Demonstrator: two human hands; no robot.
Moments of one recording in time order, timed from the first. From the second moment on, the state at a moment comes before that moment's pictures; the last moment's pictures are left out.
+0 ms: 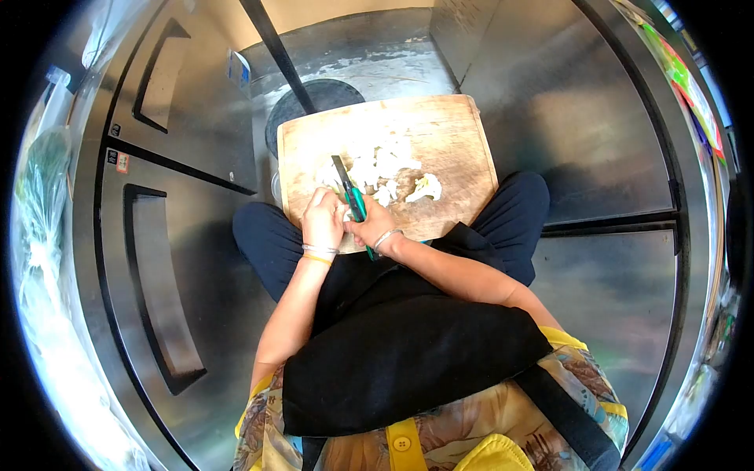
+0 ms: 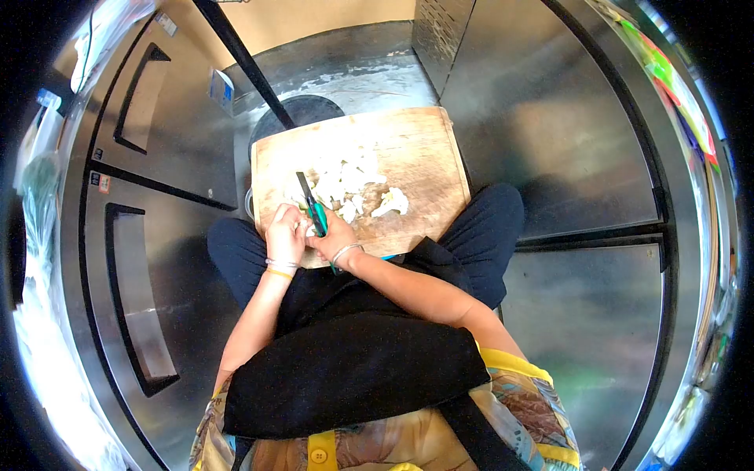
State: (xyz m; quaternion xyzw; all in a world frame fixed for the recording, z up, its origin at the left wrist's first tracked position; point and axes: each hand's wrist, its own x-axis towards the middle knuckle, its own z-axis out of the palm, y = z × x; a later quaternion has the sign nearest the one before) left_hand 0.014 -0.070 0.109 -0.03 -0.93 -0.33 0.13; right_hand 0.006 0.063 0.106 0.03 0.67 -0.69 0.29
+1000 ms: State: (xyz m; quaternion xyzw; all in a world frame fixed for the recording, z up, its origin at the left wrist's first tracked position) left_hand 0.013 -0.086 0.129 -0.21 -0.96 -0.15 0.07; right_hand -0.006 0.066 0.084 -0.09 0.78 -0.59 0.19
